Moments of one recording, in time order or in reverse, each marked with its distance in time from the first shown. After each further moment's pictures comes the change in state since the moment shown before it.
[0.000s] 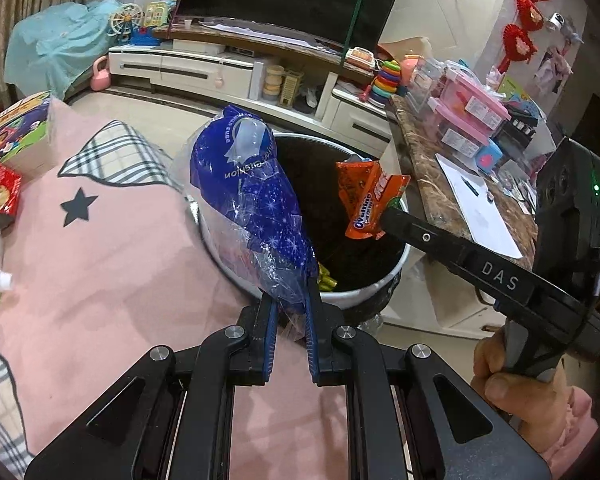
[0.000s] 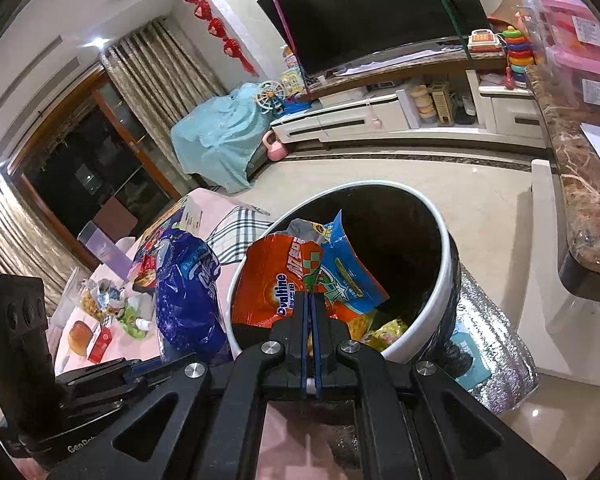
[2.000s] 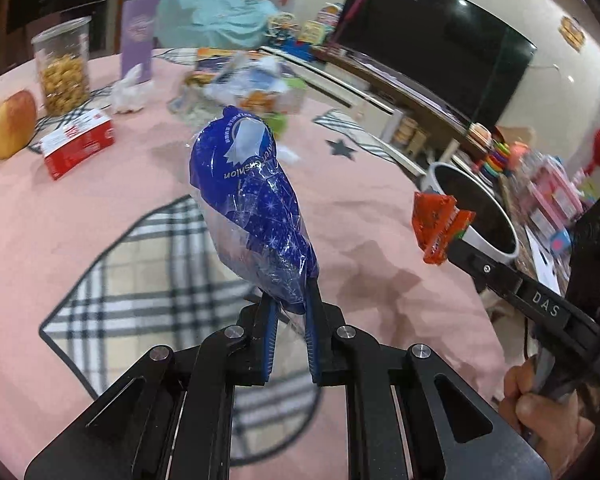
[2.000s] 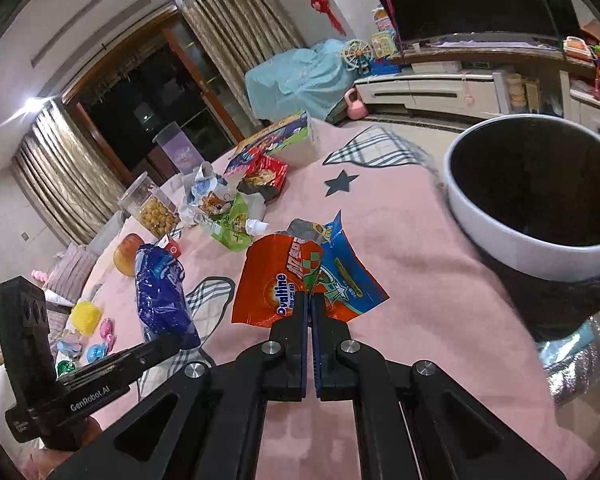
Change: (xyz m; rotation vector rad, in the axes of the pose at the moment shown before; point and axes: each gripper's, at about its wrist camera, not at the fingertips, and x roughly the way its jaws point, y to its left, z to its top) left arm -0.127 0.141 -0.141 -0.356 -0.156 0.274; right arm 0.024 0.134 -0.093 -0.186 0.123 0.183
